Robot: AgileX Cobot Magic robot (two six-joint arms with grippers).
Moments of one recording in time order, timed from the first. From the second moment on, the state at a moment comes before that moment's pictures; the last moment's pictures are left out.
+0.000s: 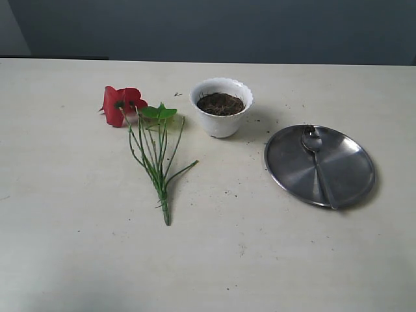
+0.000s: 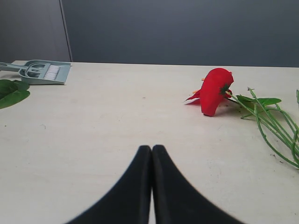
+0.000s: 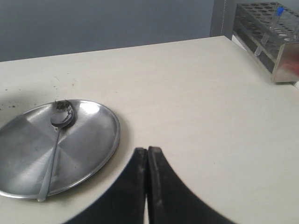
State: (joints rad) left arm 0.14 0.00 -0.01 0.02 0.29 -0.07; right arm -0.07 0.01 -0.01 0.10 0.40 -0.05
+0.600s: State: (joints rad) left arm 0.14 0.00 -0.01 0.02 0.29 -0.07; right arm -0.07 0.01 -0.01 0.11 0.38 -0.05
